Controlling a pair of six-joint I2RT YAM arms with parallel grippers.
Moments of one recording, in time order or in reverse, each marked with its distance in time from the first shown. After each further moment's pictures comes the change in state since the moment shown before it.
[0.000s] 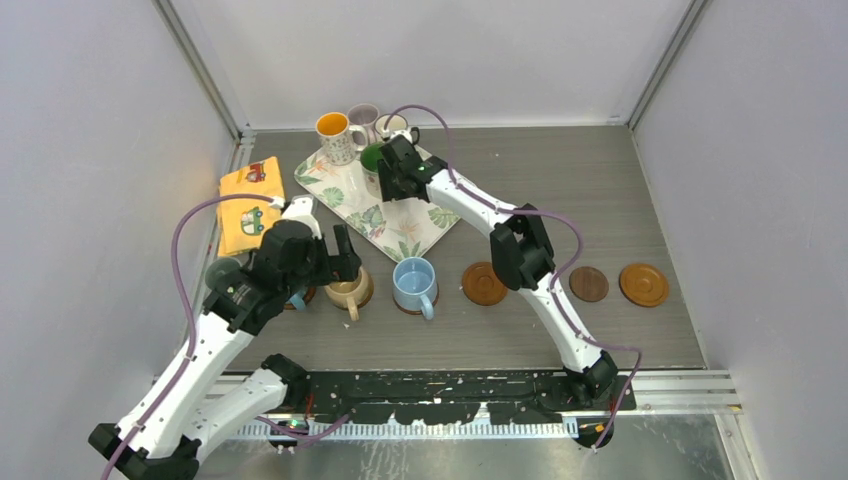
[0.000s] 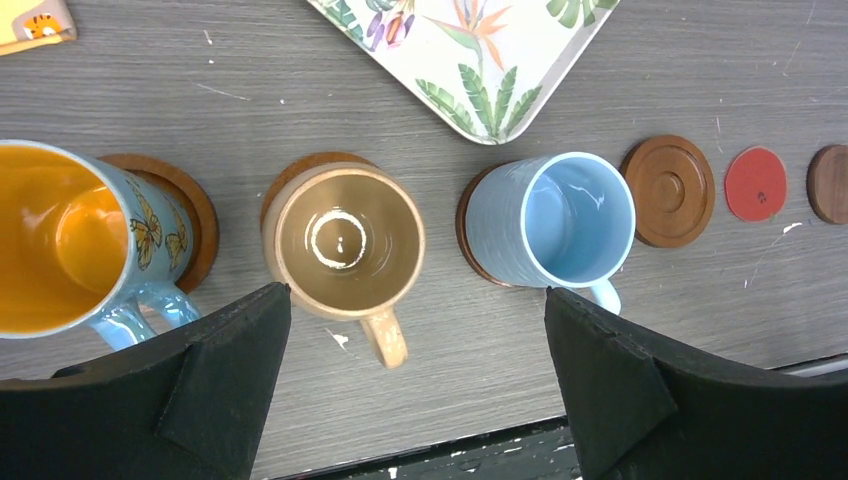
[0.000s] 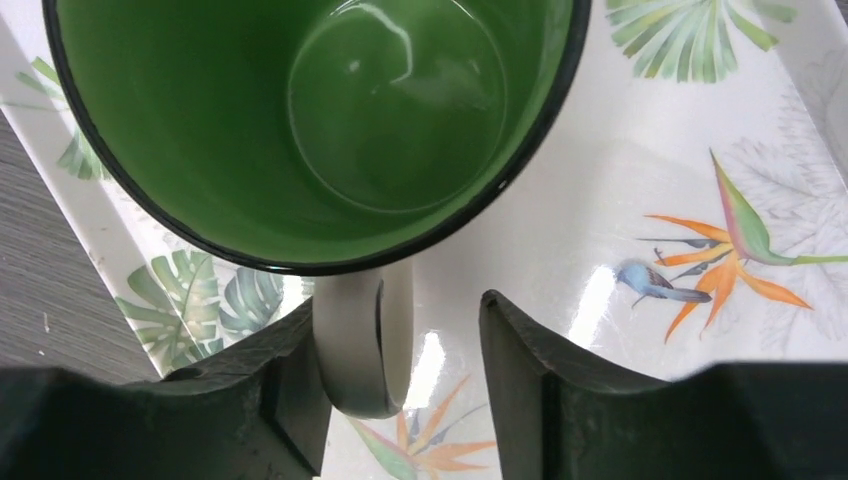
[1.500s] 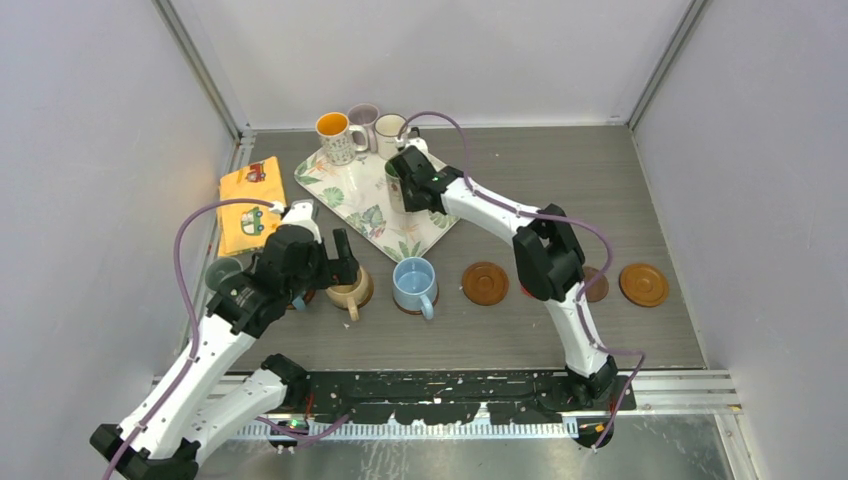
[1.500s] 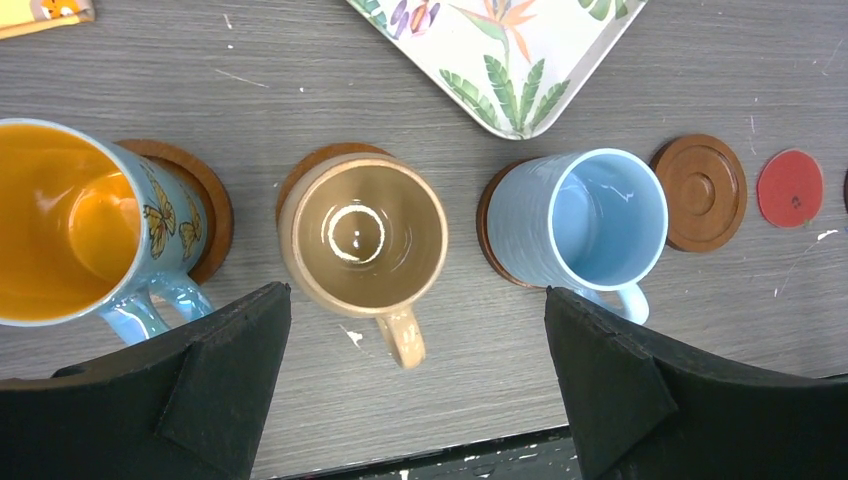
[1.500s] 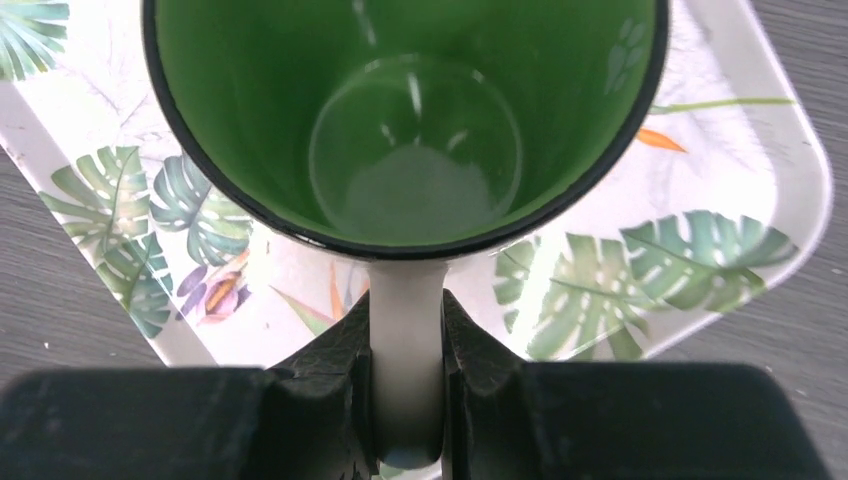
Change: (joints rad) left arm 0.000 -0.019 -0.045 0.005 -0.034 -0.005; right arm 0.024 -0.237 -0.343 0.048 0.106 0.008
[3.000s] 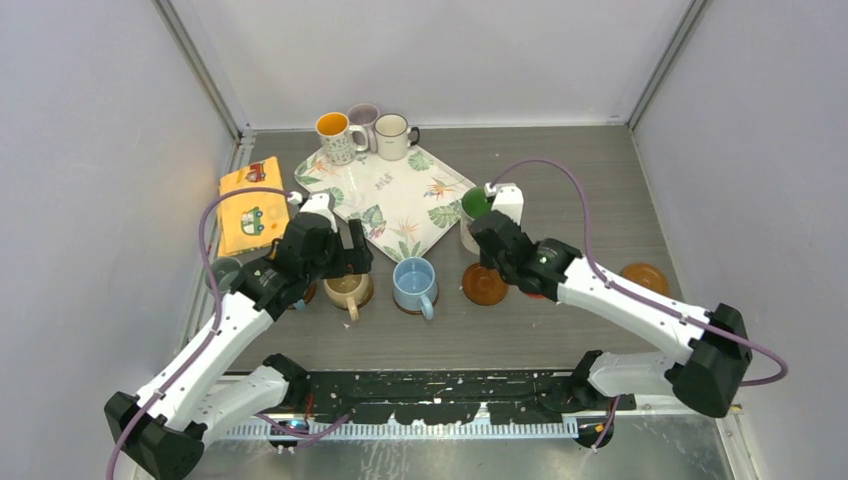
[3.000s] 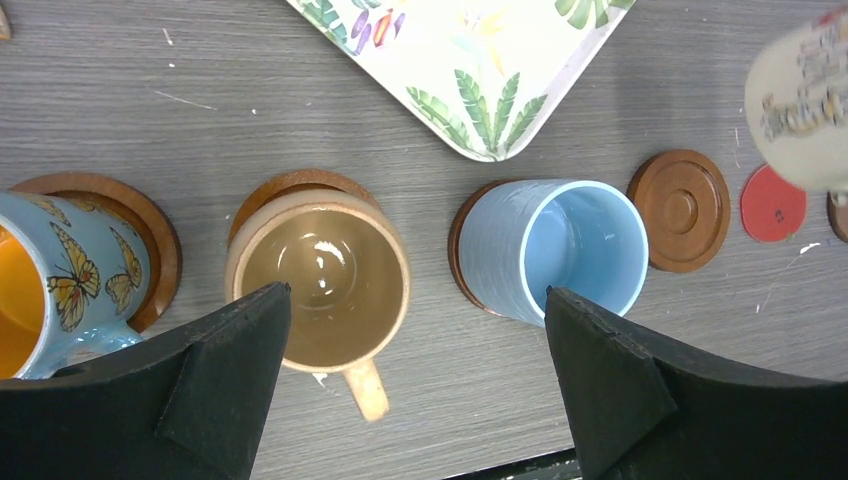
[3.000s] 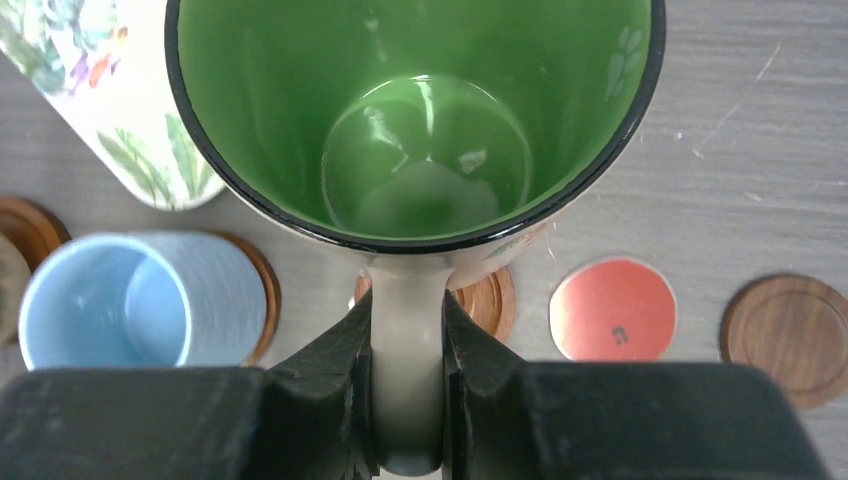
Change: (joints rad) left arm 0.000 0.131 -0.021 0.143 0.039 -0.018; right arm 0.096 -0.993 -0.917 -0.001 0.265 0.177
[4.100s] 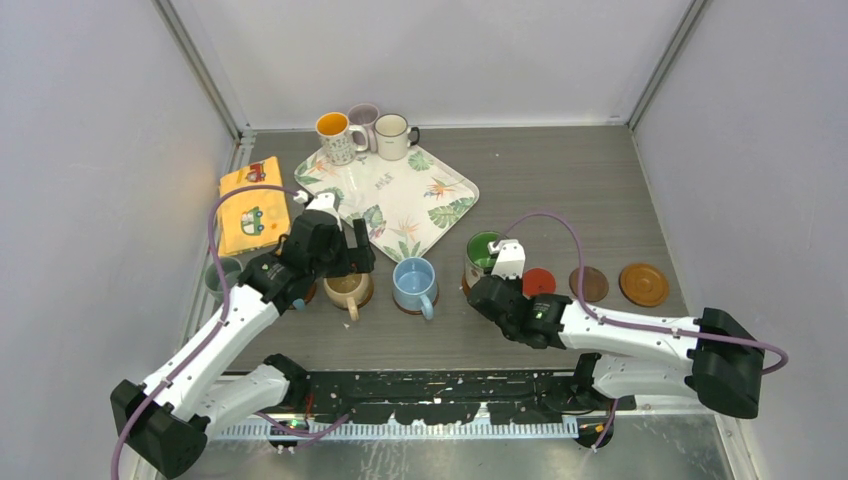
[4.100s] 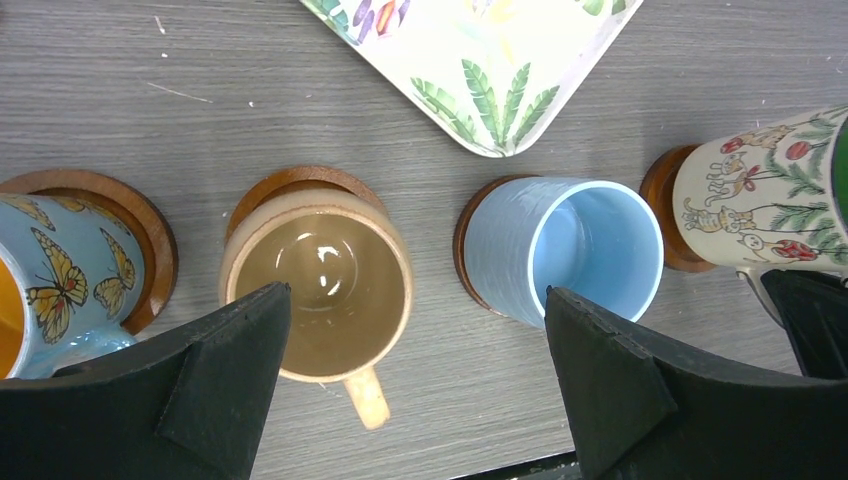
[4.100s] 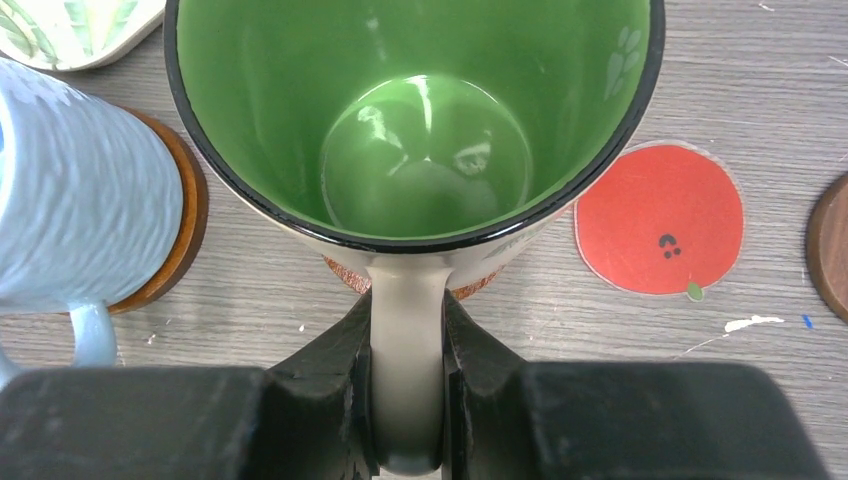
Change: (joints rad) left arm 0.000 0.056 0.000 0.011 0.004 0.000; right arm 0.254 -0.155 -0.422 0.145 0.192 0.208
